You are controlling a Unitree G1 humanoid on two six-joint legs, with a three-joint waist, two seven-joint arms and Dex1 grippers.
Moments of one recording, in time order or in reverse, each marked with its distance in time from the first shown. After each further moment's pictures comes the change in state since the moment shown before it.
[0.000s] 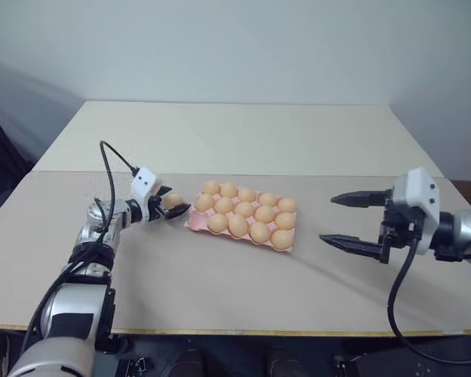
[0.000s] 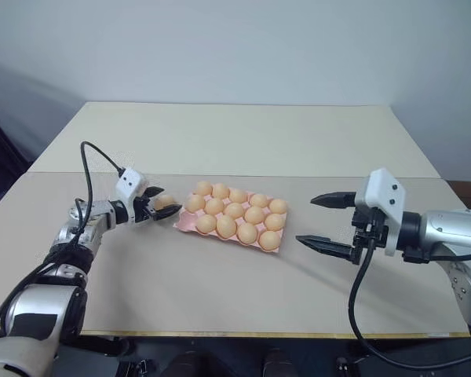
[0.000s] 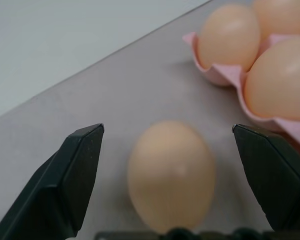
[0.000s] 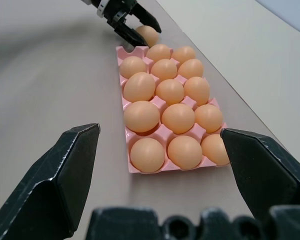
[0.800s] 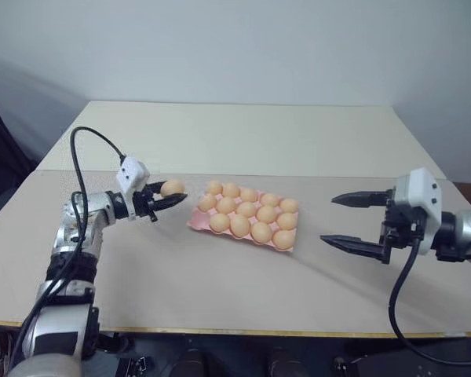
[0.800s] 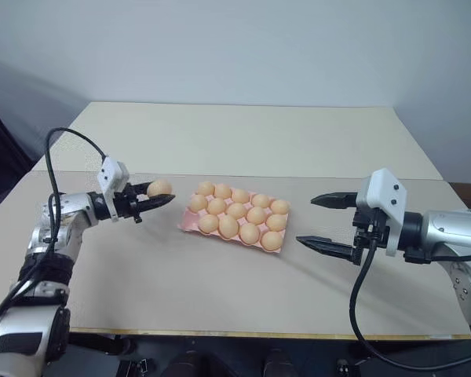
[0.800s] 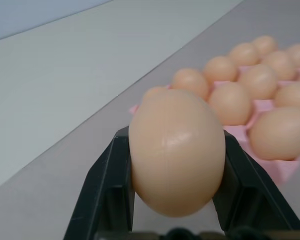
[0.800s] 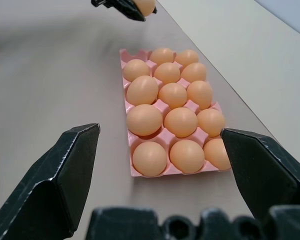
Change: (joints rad) left arm 0.204 0.073 0.059 -0.523 -0.199 0.152 -0.281; right arm -0.005 0.000 0.005 0.004 0.000 0.000 0.004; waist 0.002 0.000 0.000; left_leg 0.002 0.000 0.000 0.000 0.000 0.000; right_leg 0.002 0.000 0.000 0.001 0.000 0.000
